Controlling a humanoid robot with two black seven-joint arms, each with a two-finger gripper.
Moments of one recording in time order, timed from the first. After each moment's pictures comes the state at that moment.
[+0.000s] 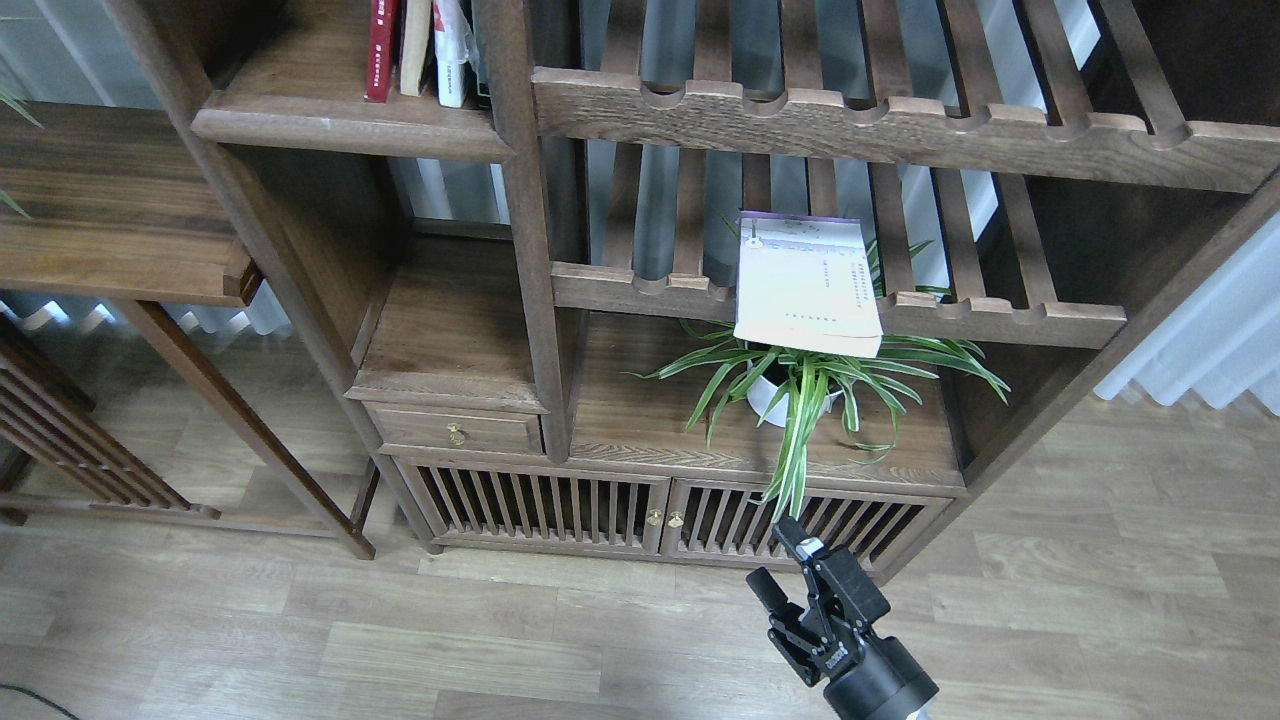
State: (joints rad) left arm -1.41 0.48 -0.92 -0.55 0.31 -0.49 0.49; right arm -0.37 -0.10 1.11 1.32 0.36 0.58 -0.27
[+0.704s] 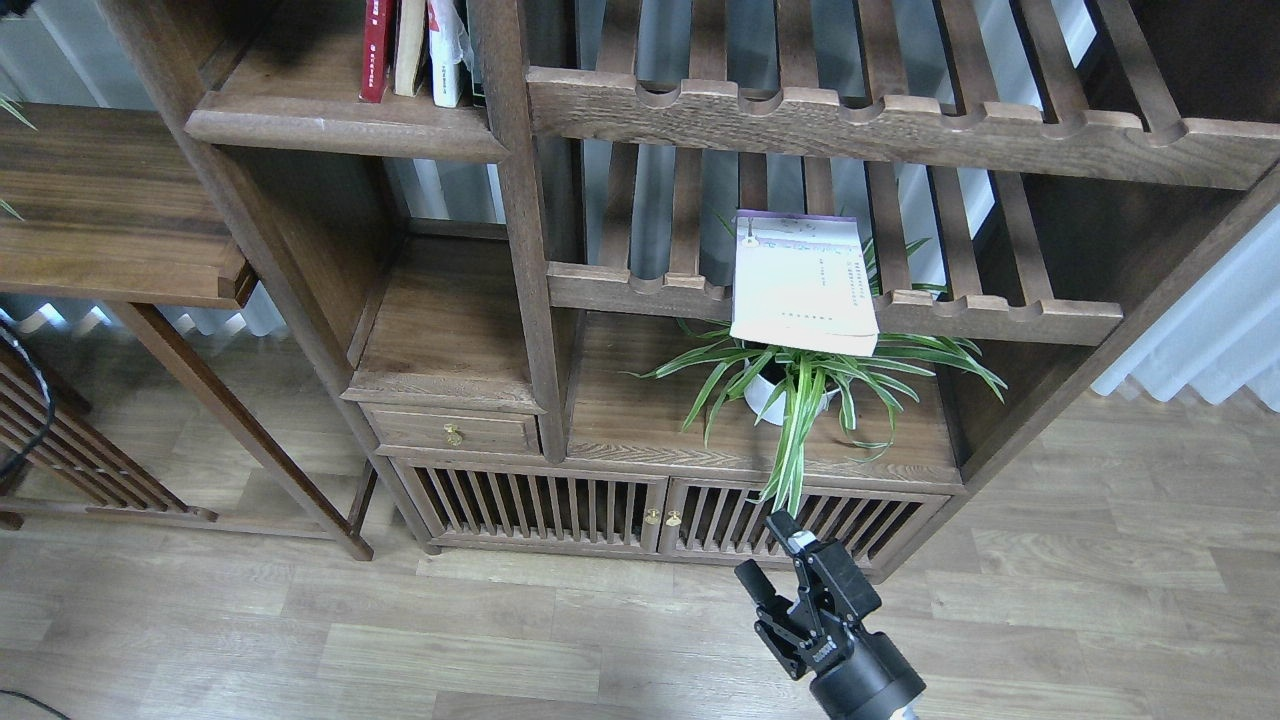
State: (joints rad) left arm -1.32 0.41 -0.87 -0.43 0.32 -0.49 0.02; right arm -0.37 -0.05 1.11 1.33 0.36 0.58 -0.27
